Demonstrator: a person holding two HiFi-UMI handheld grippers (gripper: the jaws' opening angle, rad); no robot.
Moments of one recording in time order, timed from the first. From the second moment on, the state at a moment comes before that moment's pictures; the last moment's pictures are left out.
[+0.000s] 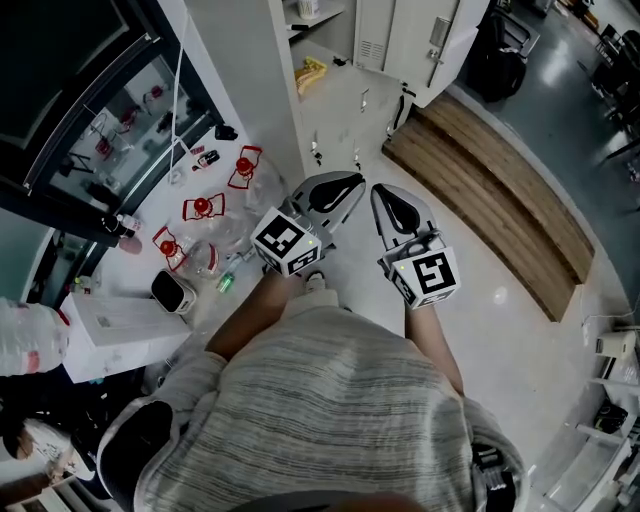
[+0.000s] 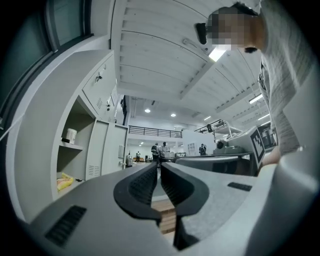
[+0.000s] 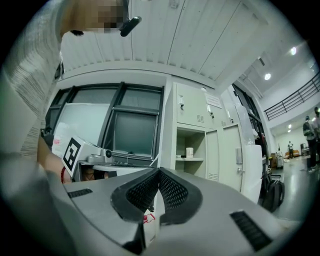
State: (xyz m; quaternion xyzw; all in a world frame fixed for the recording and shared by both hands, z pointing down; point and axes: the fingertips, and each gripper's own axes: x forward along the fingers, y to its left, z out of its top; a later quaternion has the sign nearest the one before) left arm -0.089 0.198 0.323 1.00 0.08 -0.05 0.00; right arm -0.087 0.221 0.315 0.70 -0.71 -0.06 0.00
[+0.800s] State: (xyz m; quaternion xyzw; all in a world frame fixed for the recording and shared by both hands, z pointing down) left arm 0.028 0.013 0.356 1.00 0.03 -0.06 0.02; right arm 0.032 0.043 0.341 0.71 -0.70 -0.08 0.08
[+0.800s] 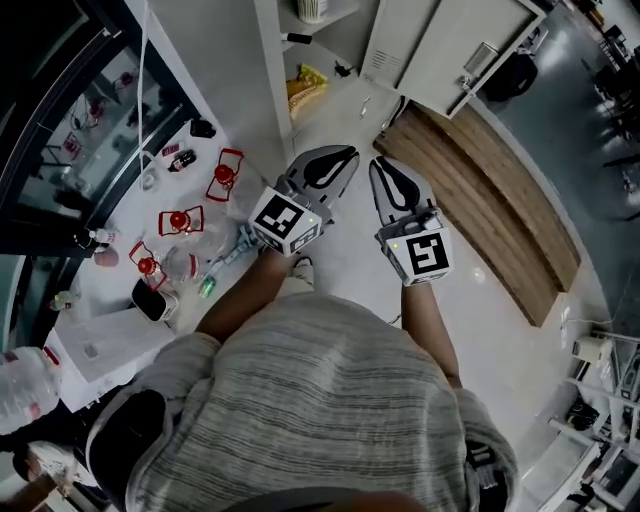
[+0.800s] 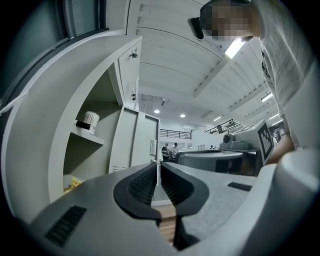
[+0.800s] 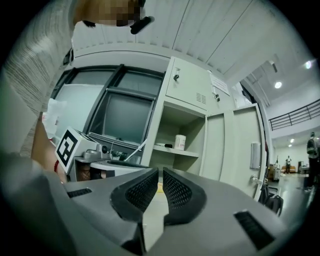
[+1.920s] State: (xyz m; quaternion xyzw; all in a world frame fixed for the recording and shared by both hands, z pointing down) left arm 0.106 -0.088 0.414 0.99 -0.14 -0.01 0.05; right arm 0.158 -0.150 0.437 0.68 -0.72 -0.01 0.12
